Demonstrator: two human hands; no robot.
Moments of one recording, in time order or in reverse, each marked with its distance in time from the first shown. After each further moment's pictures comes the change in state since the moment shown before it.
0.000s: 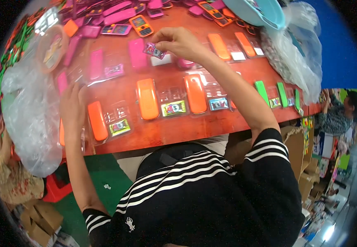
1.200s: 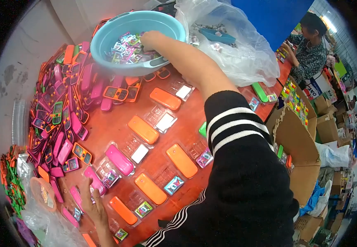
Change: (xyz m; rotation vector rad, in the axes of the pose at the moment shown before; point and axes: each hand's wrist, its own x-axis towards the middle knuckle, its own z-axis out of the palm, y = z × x) left_hand 0.083 0.160 0.016 -0.586 -0.113 0.156; right_hand 0.038 0.178 -0.337 -1.178 0.208 0.472
